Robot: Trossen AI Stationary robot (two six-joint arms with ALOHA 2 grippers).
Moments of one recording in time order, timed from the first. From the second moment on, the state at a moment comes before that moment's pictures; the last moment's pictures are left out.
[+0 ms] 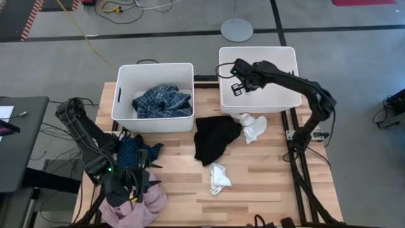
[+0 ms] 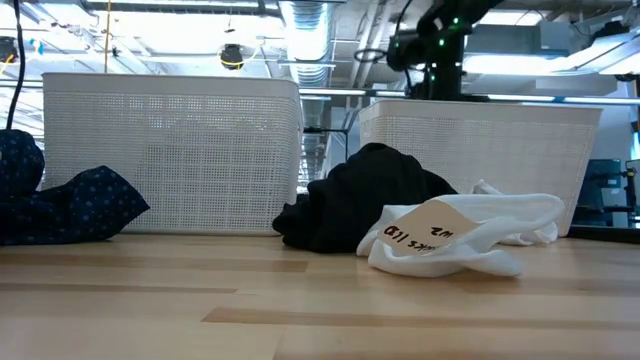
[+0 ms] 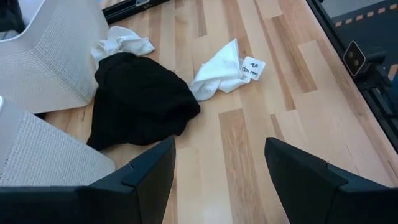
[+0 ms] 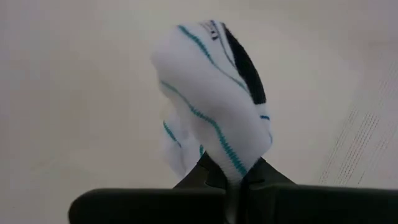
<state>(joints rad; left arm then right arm) -0.91 1.30 1.19 -0.83 -0.81 -0.44 -0.64 1.68 1.50 -1.15 0.40 0.52</state>
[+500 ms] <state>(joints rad) -0.92 1.32 1.19 -0.83 -0.79 -0.44 -0.71 1.72 1.50 -1.22 0.38 0.54</state>
